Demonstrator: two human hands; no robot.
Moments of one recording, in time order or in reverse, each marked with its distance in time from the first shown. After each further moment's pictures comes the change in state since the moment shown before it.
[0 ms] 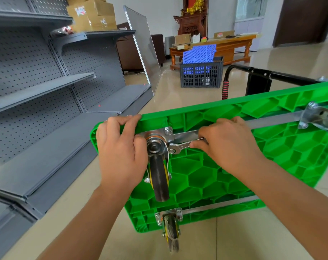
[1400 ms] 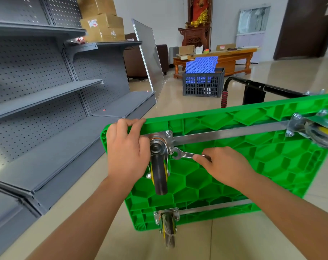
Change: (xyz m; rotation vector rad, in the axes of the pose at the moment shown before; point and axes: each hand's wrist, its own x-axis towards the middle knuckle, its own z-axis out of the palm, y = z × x) left_hand 0.001 0.004 -0.005 0.054 -0.035 0.011; right_hand -0.035 -0.001 0.005 0.330 -0.379 0.250
